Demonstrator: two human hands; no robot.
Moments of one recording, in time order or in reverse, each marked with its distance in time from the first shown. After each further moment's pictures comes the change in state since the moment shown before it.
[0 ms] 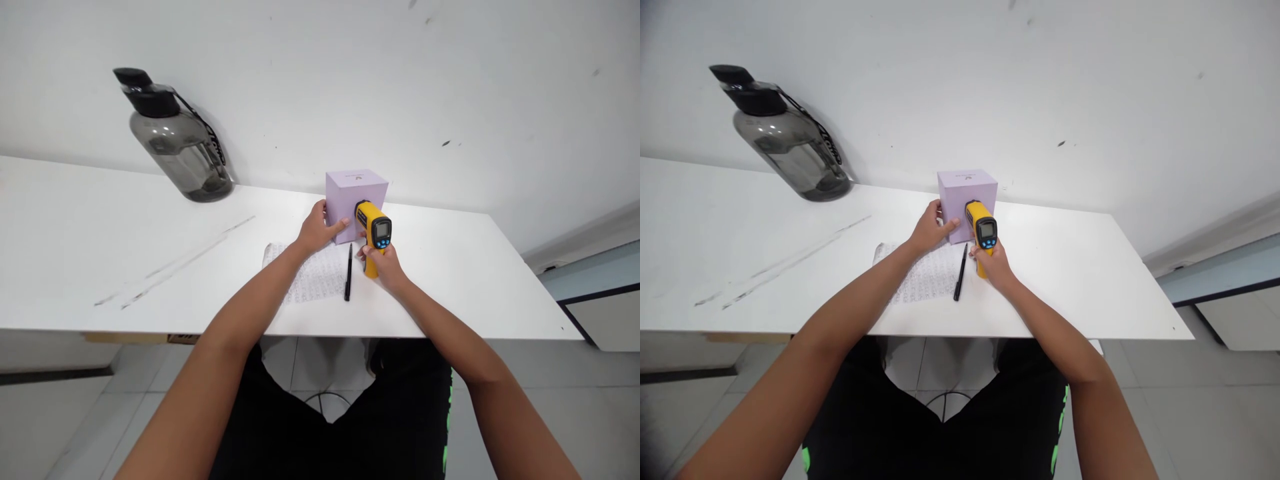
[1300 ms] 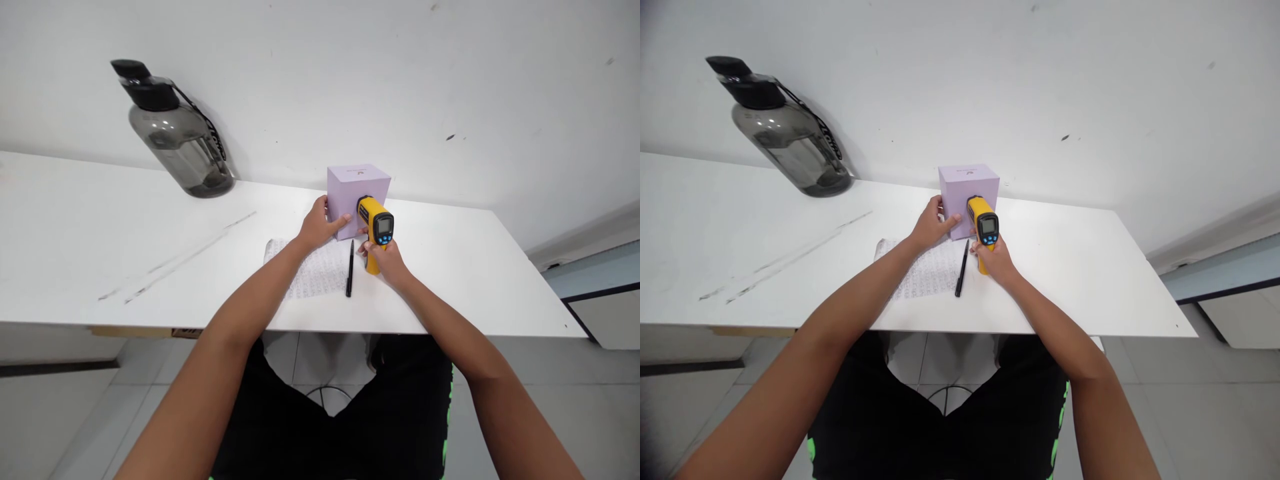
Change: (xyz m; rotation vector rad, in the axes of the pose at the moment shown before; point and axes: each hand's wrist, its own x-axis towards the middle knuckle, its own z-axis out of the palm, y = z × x) left_hand 0.001 -0.004 0.002 -0.027 0.022 0.014; right_hand 0.002 -0.004 -0.002 -0.079 -0.042 -0.011
